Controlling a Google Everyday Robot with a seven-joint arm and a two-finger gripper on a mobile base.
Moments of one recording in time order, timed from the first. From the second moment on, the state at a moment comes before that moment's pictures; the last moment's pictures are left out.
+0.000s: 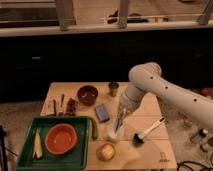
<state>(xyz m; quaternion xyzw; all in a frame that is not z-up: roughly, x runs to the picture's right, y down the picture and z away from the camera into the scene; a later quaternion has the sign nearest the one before) 0.086 0.131 0.684 -0.26 -0.31 -0.42 0.81</state>
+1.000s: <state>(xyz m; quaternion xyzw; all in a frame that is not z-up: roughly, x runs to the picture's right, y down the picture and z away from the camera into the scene) 0.072 0.155 0.690 -0.27 -0.35 -0.43 0.79</state>
